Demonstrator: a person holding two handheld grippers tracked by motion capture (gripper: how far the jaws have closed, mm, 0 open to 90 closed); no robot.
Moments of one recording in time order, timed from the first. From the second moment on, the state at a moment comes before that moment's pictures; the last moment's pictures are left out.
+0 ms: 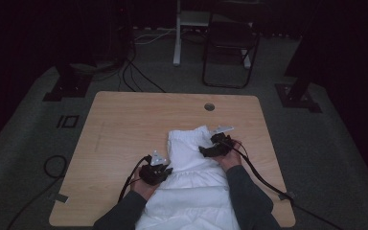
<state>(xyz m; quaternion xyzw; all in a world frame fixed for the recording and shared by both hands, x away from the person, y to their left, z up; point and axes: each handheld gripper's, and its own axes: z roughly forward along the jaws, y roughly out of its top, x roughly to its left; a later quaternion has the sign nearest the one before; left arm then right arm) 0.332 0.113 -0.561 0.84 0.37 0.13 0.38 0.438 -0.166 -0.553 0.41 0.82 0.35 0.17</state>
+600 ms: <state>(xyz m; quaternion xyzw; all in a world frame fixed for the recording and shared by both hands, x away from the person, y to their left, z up) 0.378 0.130 -0.522 0.77 0.43 0.17 0.45 0.438 -0.164 -0.560 0.43 0.80 0.38 0.15</state>
